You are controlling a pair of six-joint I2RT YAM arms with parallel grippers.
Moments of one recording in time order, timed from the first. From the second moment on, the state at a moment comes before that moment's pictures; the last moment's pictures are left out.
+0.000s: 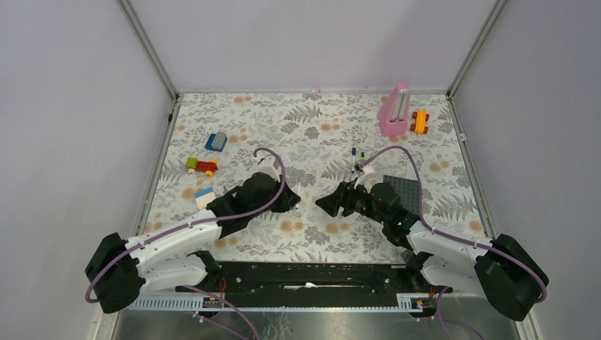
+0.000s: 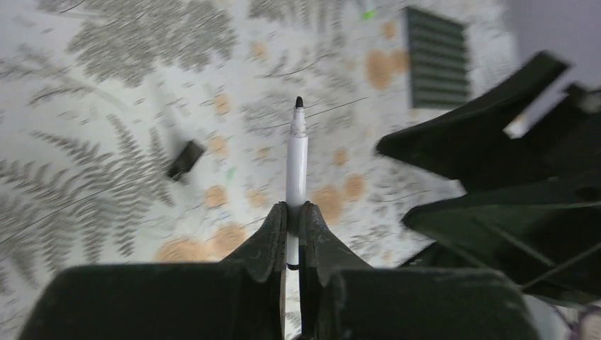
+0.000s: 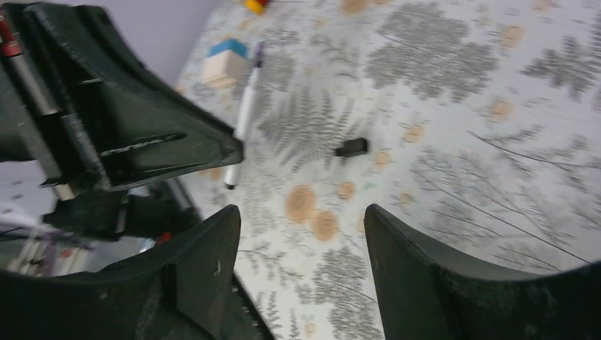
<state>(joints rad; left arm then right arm) -0.87 1.09 0.63 -0.17 -0.13 -0.77 0.74 1.08 0.32 0.47 -0.16 0.66</state>
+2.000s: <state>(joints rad) -0.87 0.96 0.49 0.36 0.09 -0.95 0.74 1.09 0.35 0.75 -0.56 0.83</state>
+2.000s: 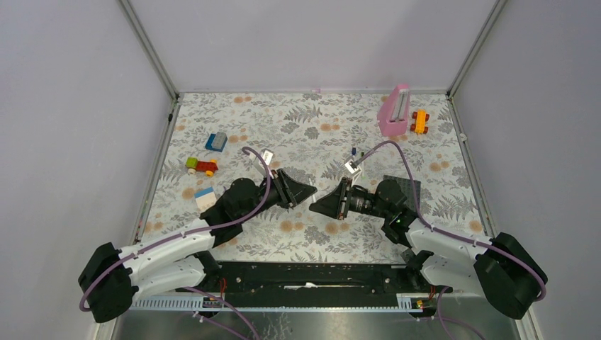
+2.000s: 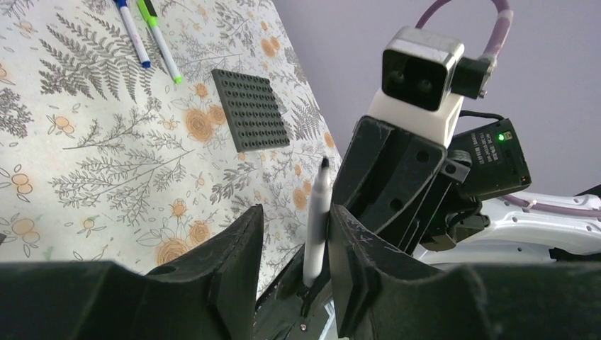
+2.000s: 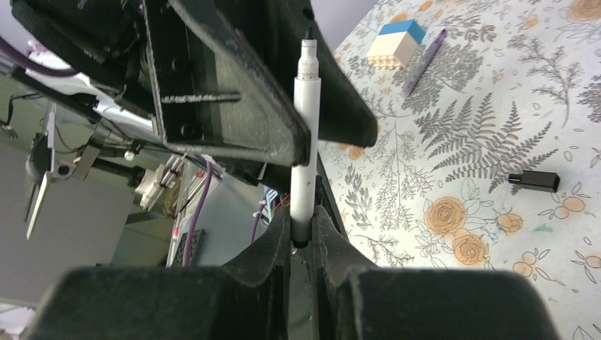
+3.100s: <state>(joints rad) -0.87 0.98 0.53 0.37 0.11 -0.92 0.73 1.13 0.37 0.77 -0.64 0.84</state>
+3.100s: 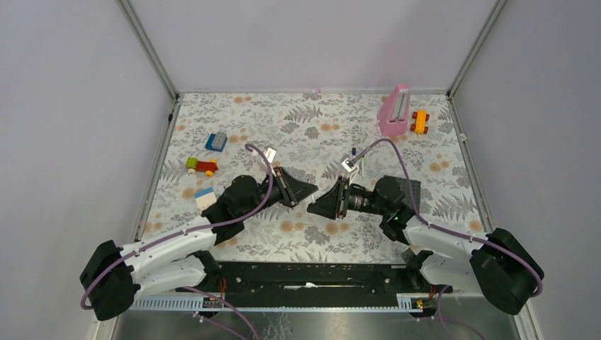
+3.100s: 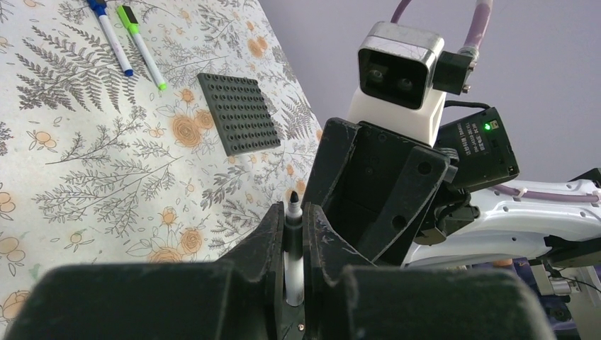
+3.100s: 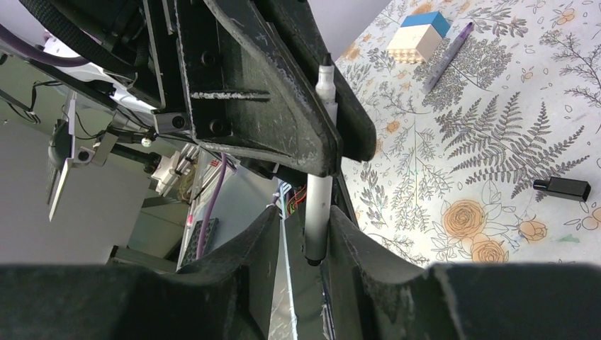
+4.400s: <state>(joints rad) -0.87 0.97 0.51 0.40 0.14 -0.92 0.74 1.13 0.38 0.78 -0.60 0.86</state>
